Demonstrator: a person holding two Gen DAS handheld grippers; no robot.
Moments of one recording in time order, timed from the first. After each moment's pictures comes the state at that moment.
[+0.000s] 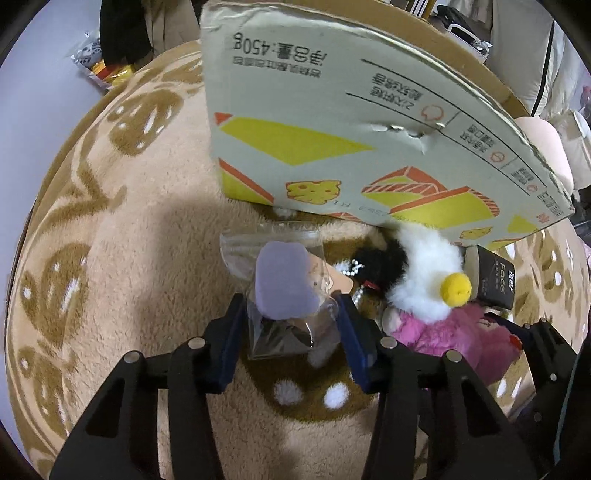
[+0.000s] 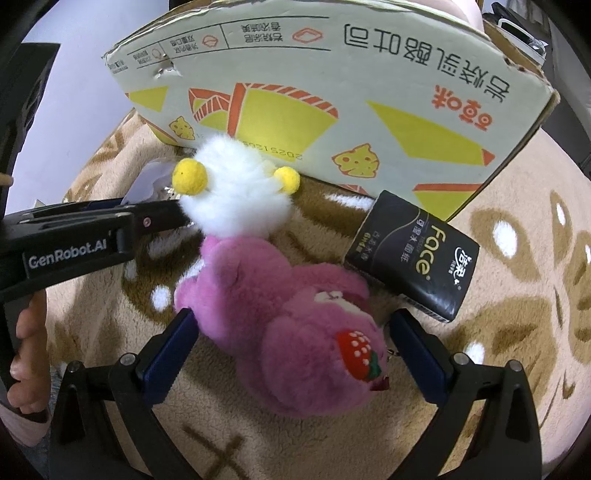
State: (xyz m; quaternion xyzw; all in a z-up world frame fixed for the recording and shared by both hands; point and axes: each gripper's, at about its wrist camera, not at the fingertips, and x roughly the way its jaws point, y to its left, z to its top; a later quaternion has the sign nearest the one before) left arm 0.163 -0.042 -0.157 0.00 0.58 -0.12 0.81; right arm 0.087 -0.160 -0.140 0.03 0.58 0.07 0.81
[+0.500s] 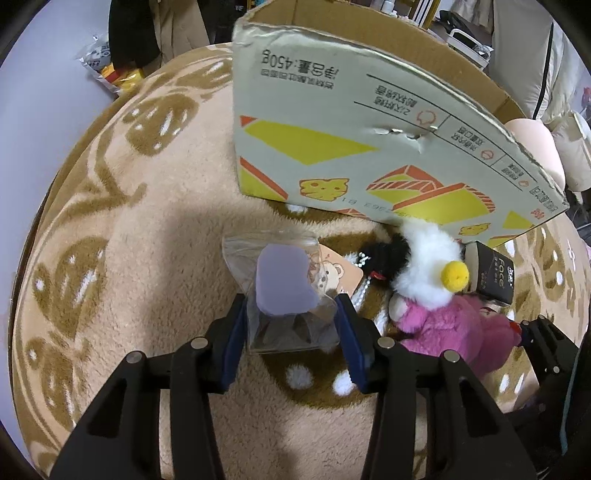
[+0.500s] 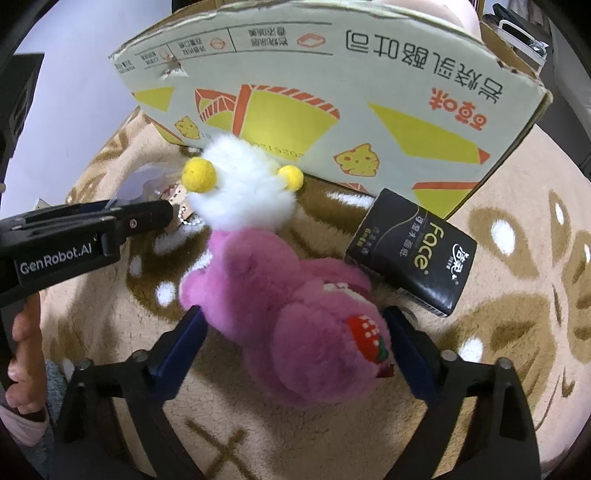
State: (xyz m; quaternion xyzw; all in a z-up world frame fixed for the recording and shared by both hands) left arm 0.147 -0.024 -0.134 0.00 0.57 -0.11 0.82; right arm 0.077 -0.161 -0.138 0.04 0.58 0.08 0.81
